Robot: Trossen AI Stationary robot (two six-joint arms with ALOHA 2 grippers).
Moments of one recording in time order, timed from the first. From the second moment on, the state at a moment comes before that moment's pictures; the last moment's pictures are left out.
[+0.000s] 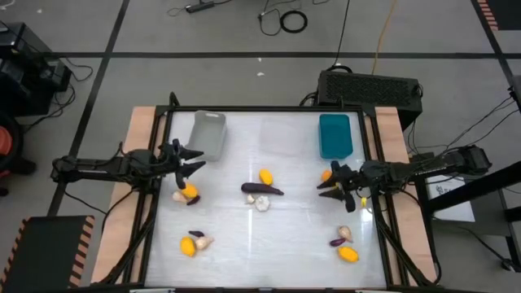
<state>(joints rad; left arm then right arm) -0.02 0.22 0.17 0.03 -0.26 -0.26 0.09 0.53 0.01 0.42 -0.09 0.32</state>
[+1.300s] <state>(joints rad) -0.14 1.02 0.40 0.37 0.05 0.01 0.09 1.14 0.57 0.42 0.05 -0.12</state>
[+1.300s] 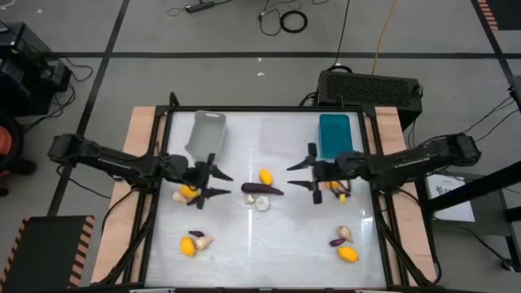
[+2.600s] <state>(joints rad) -0.19 1.76 0.76 0.43 -0.10 0.19 0.15 1.30 0.75 0.14 0.05 -0.07</state>
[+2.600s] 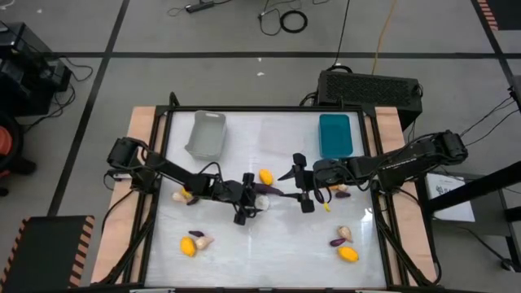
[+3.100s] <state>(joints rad) -0.18 1.76 0.76 0.40 -0.08 0.19 0.12 1.30 0.75 0.14 0.06 -0.06</state>
